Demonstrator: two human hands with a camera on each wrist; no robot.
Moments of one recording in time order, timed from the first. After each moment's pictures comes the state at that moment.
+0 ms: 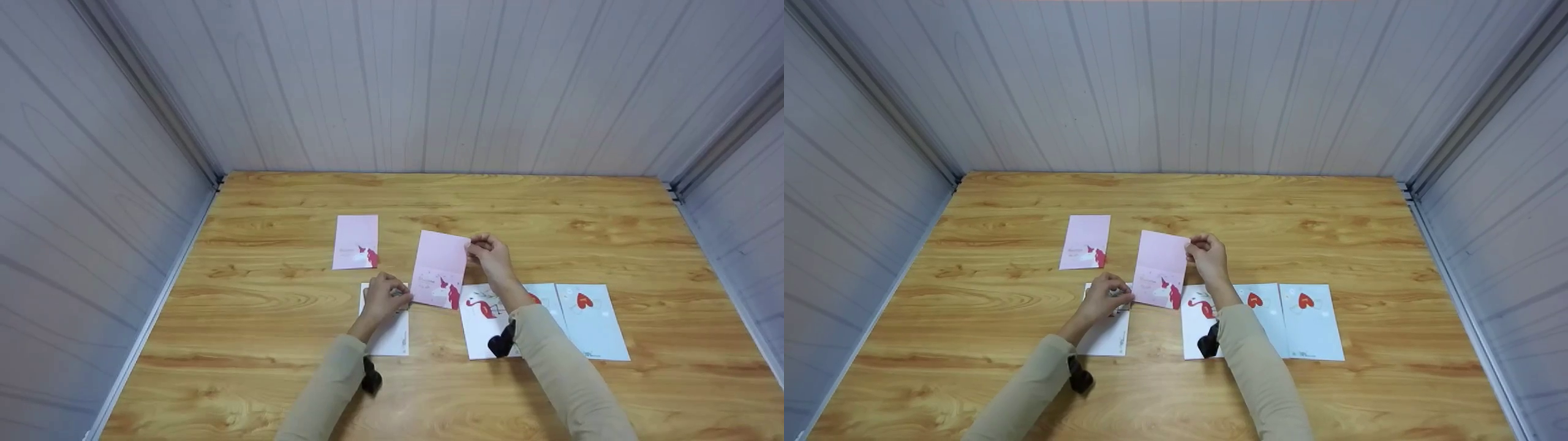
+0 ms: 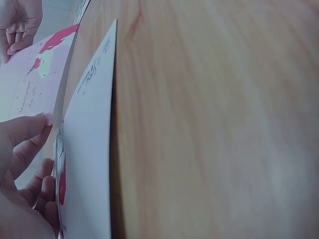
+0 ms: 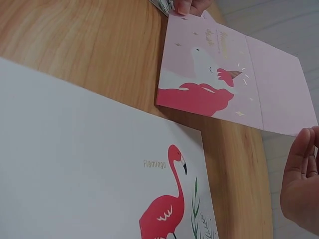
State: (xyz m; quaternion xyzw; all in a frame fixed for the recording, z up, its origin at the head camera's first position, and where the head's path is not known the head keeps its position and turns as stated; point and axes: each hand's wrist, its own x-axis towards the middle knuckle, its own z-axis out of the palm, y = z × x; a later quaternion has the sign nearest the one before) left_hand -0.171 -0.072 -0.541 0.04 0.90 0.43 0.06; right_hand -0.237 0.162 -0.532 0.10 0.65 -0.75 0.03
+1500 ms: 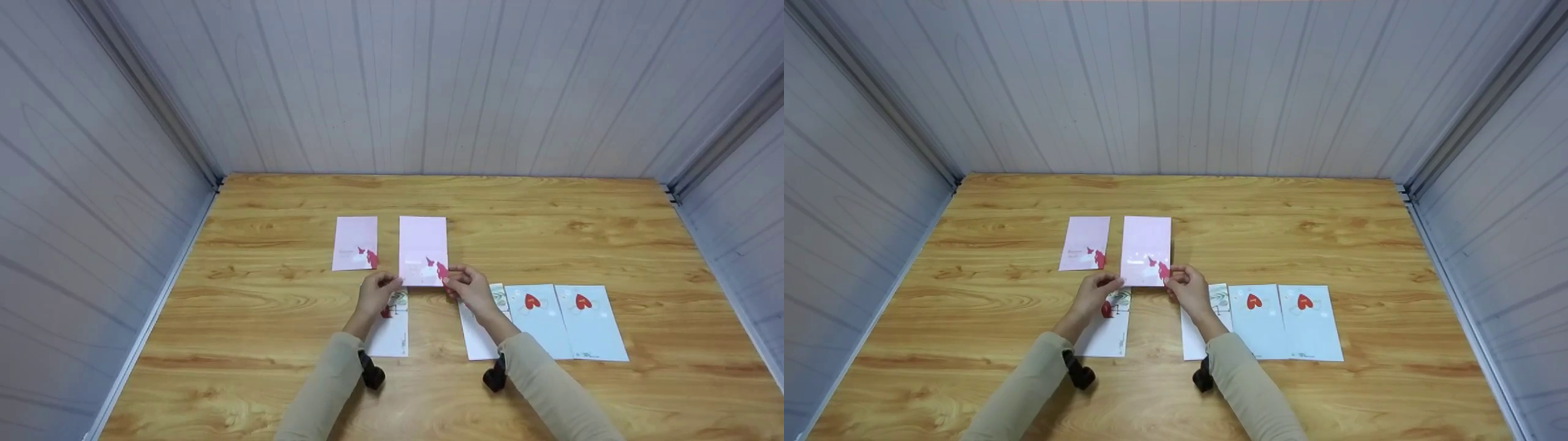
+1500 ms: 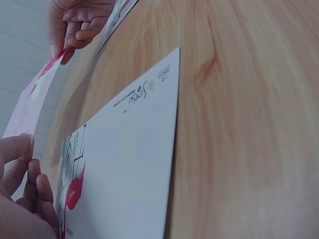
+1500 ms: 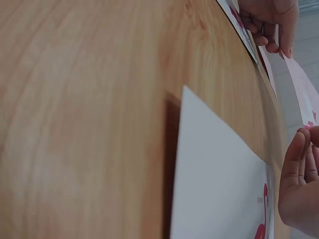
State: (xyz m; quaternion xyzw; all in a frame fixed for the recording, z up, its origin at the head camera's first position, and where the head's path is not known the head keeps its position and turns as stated) left_hand -0.180 -0.076 -0.535 -0.07 0.80 0.60 0.06; right_hand -0.185 0.126 -0.535 0.10 0.72 -0.68 0.09
